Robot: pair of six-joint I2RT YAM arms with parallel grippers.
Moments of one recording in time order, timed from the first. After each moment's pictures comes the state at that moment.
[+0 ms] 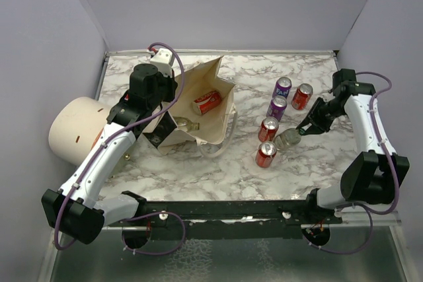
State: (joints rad) left arm -0.41 1.16 1.18 -0.37 -0.04 -0.12; right arm -0.15 1.43 1.28 -1.23 -0.31 0.52
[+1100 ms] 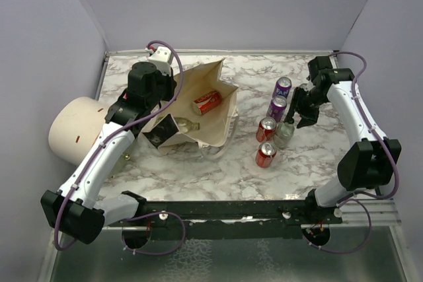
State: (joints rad) left arm -0.40 1.16 1.20 -0.39 -0.04 -0.12; right arm 0.06 1.56 1.46 -1.26 -0.16 0.44
